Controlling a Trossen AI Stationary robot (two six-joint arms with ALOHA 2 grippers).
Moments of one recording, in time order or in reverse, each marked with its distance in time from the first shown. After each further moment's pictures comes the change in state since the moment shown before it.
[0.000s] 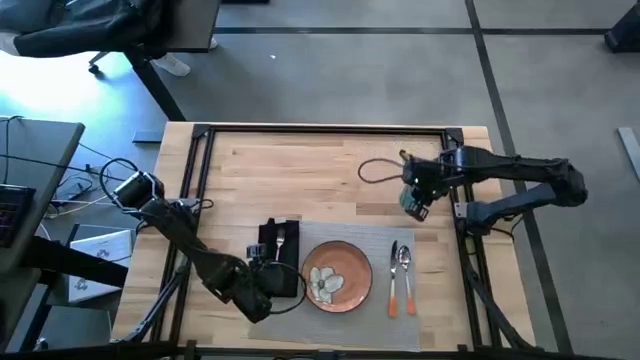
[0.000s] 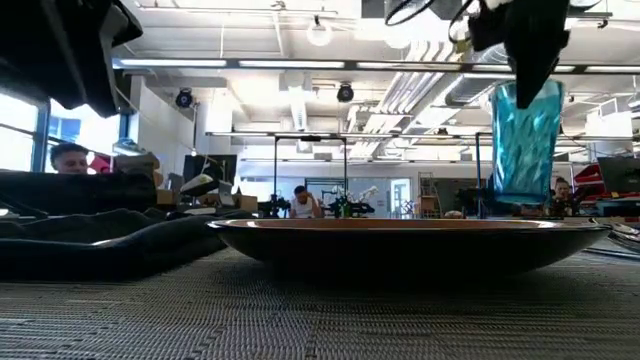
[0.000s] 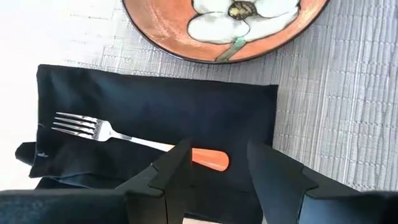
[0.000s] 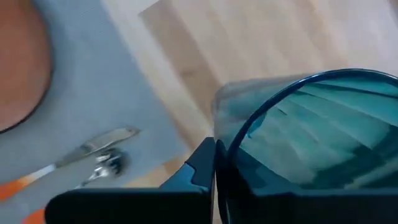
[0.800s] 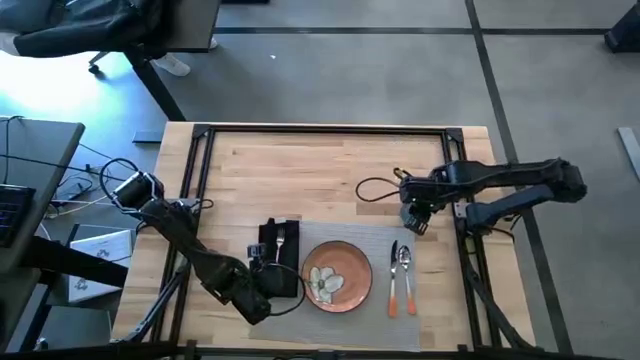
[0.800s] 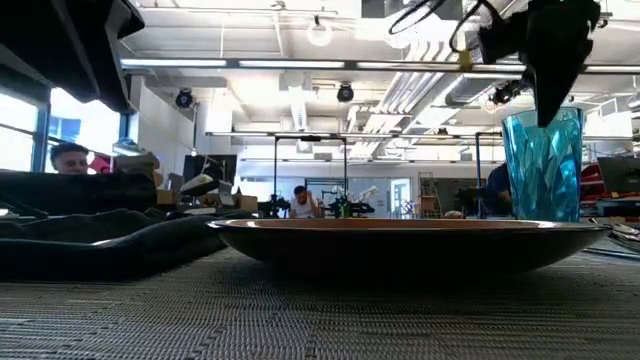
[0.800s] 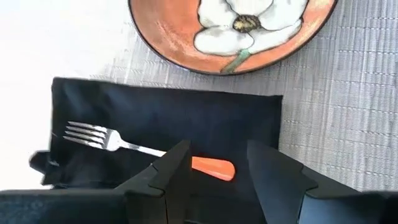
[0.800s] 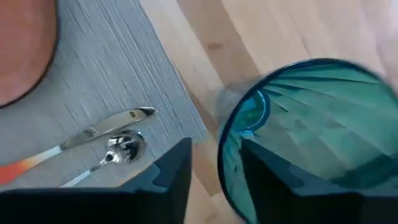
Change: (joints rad) left arm -0.003 0.000 0.000 0.010 -0.047 0.033; right arm 0.090 0.009 -0.032 -0.004 -0.005 0.078
